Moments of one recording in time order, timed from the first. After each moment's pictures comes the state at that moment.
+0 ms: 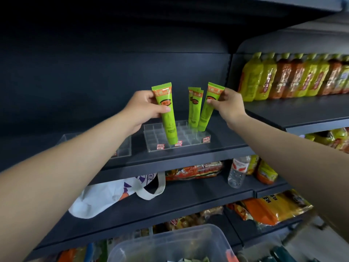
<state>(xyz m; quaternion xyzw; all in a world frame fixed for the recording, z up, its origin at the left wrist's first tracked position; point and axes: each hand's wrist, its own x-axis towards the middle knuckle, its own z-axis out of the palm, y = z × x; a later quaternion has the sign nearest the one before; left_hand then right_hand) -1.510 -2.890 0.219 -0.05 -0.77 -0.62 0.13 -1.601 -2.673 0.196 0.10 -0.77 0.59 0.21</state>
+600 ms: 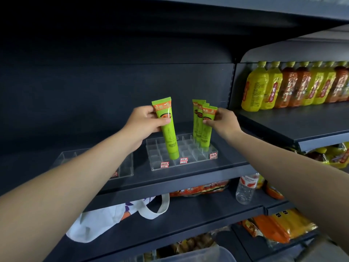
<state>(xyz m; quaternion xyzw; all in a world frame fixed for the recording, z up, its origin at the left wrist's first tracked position) -1.539 -2.906 0.215 -0.04 -0.75 -0.64 0.14 -1.646 -2.689 0.176 0.10 -0.84 0.51 0.16</state>
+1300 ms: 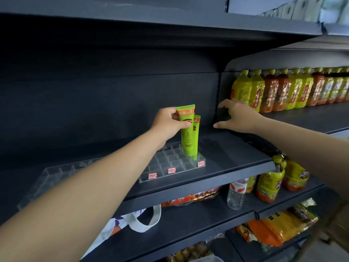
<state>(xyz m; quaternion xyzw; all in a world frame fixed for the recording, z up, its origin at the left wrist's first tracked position) -1.580 -2.831 0.229 -0.08 -0.79 -0.59 0.13 -1.623 -2.613 0.245 0.17 -0.96 0.12 0.17</state>
